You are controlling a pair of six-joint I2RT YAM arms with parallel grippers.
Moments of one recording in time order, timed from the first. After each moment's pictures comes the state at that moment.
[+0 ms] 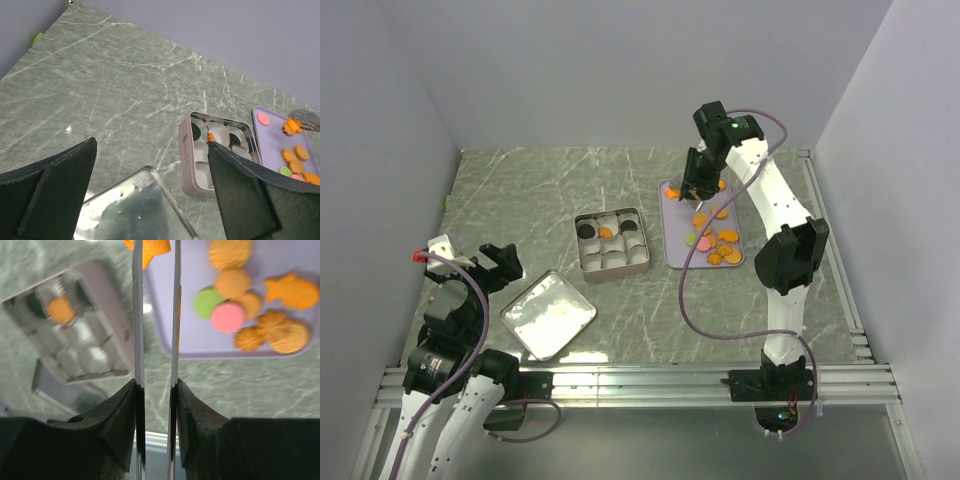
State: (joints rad) left arm -0.29 0.26 0.66 -0.51 -0.42 -0.43; right arm 0.33 2.07 2.21 -1.35 -0.11 0.55
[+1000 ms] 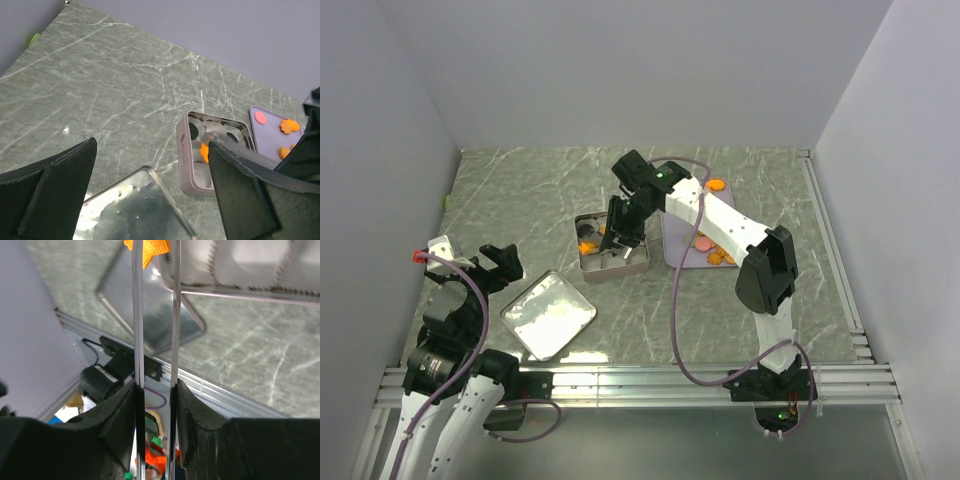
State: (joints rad) left arm -0.29 0.26 0.66 -0.51 -0.41 -0.43; right arm 0.75 2.01 1.97 -1.07 -0.39 0.88
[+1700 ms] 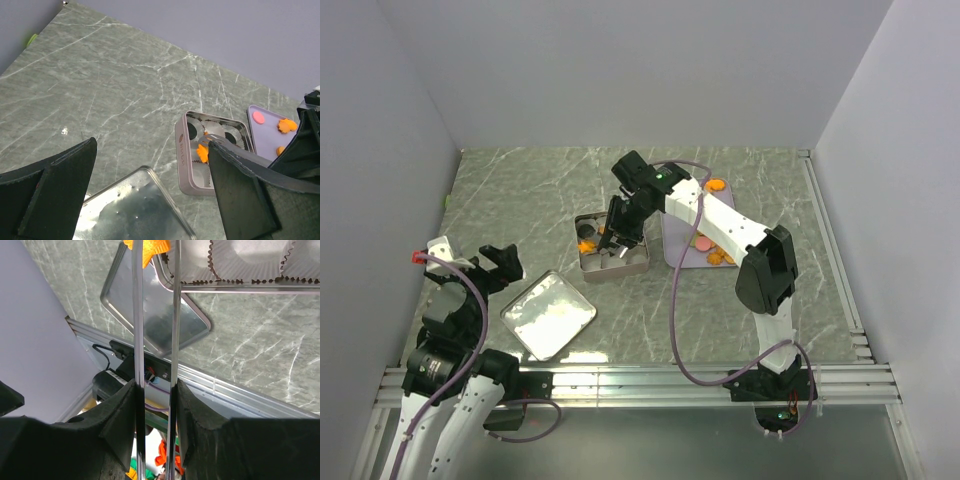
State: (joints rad) left arm -0.29 0.25 0.66 -0.51 -0.40 -0.43; right arm 0.75 2.01 1.94 -1.05 -0.39 0.98
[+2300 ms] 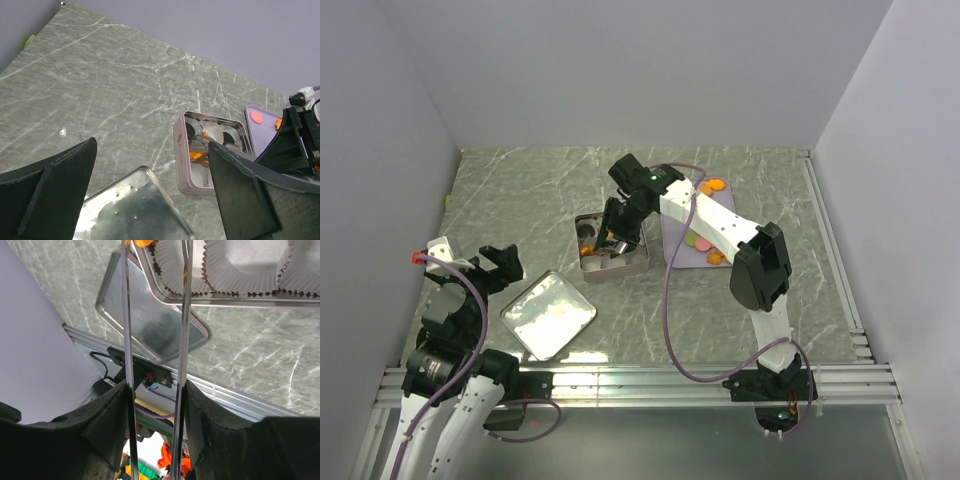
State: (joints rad) left arm -0.29 0.24 0.66 -0.51 -0.40 -0.43; right arm 0.75 2.06 1.95 -1.04 -0.39 0.99
